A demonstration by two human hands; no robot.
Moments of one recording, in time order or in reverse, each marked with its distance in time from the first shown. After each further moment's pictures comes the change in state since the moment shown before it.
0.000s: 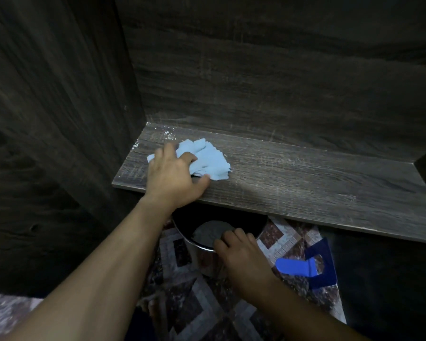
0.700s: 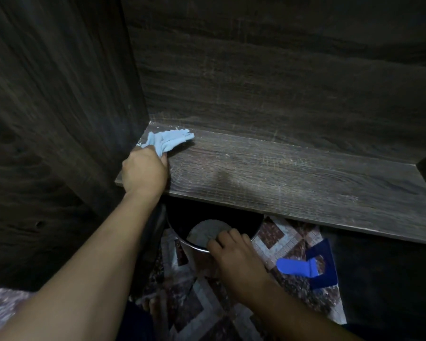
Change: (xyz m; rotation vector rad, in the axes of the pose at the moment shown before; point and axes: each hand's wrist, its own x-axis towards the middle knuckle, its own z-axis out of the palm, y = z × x) left_hand 0.012 -0.029 -0.014 0.011 0.172 -0.364; right_hand 0.002 -0.013 0.004 -0.014 0.082 -0.018
